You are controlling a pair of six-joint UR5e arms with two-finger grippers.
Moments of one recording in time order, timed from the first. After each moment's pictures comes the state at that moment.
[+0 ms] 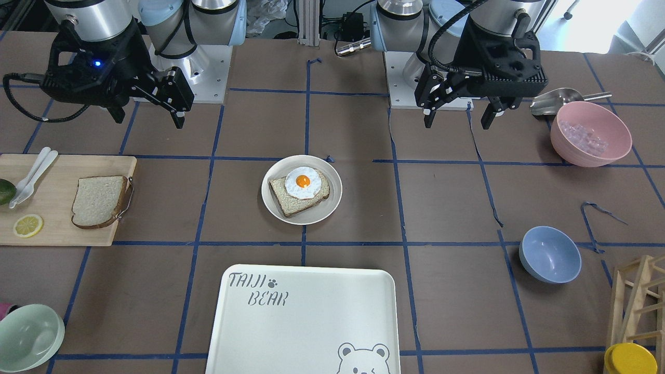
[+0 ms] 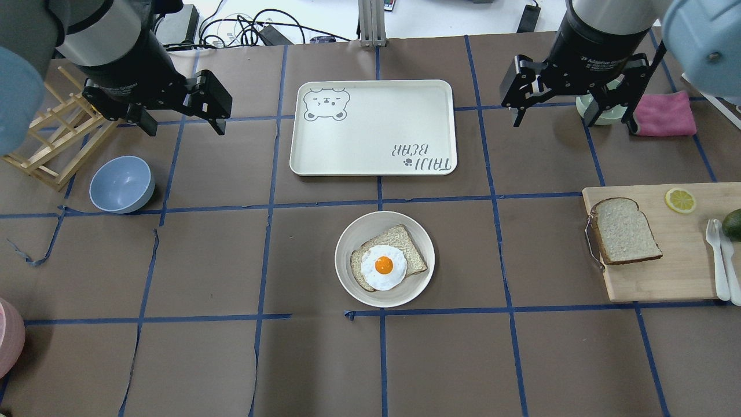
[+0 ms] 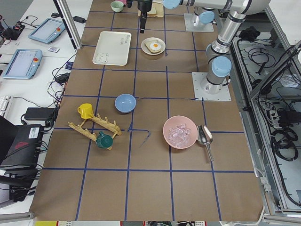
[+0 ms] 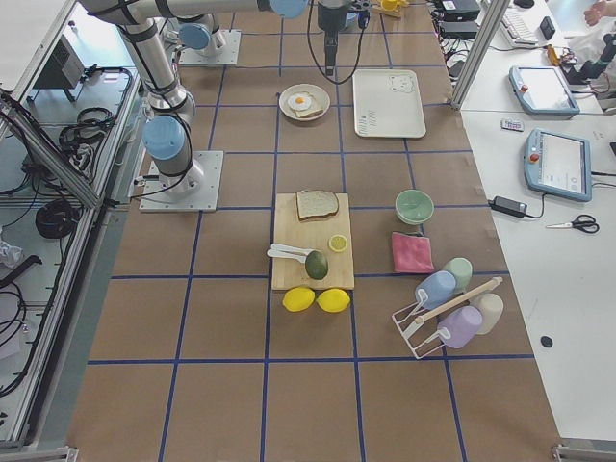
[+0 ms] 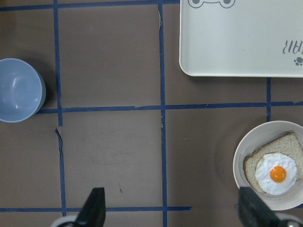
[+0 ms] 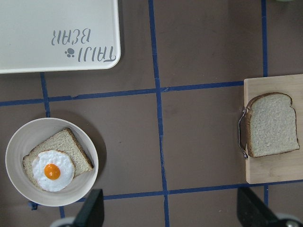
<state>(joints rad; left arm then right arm) -1.59 -1.51 -1.56 -1.53 1.59 0.00 1.59 -1.58 1.52 -1.52 -1.59 0.09</state>
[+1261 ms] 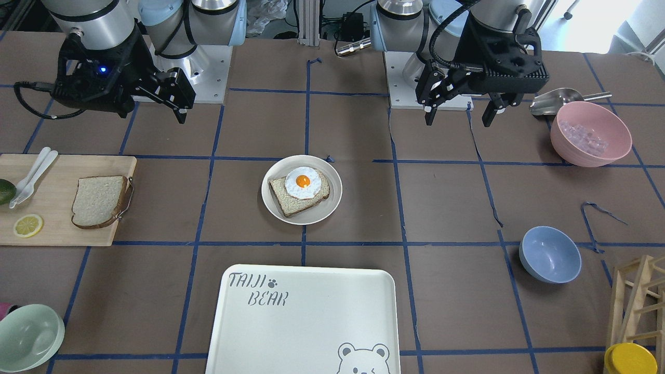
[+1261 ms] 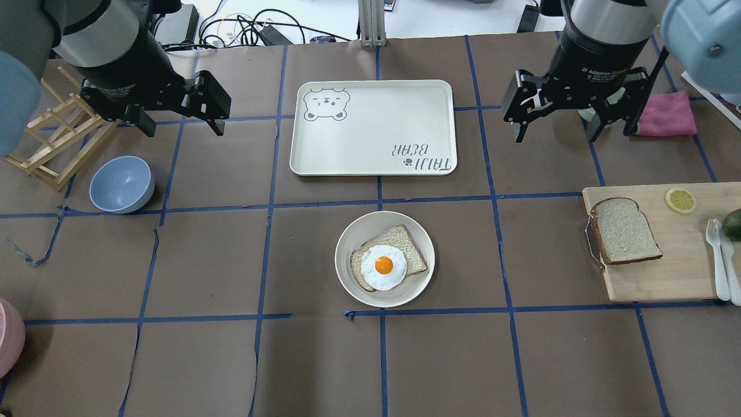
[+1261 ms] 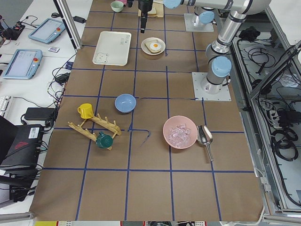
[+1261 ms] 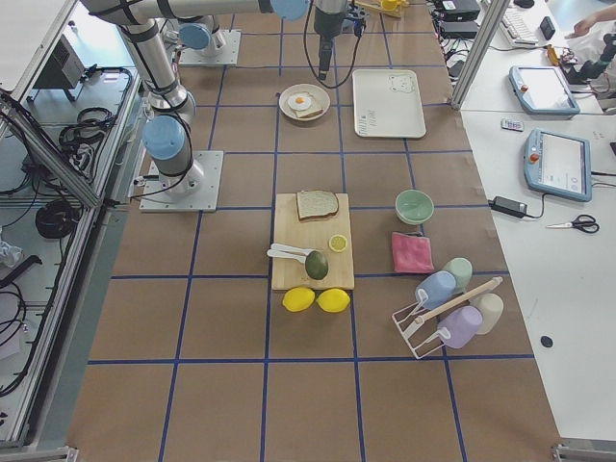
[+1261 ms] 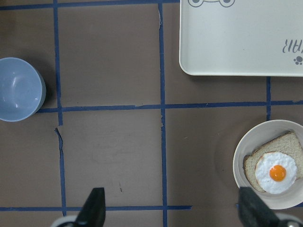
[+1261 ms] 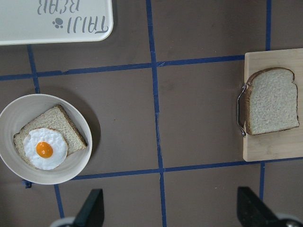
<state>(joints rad) -1.58 -1.51 -1.57 -1.53 1.60 0.01 1.59 -1.57 1.52 -1.44 -1.59 0.09</state>
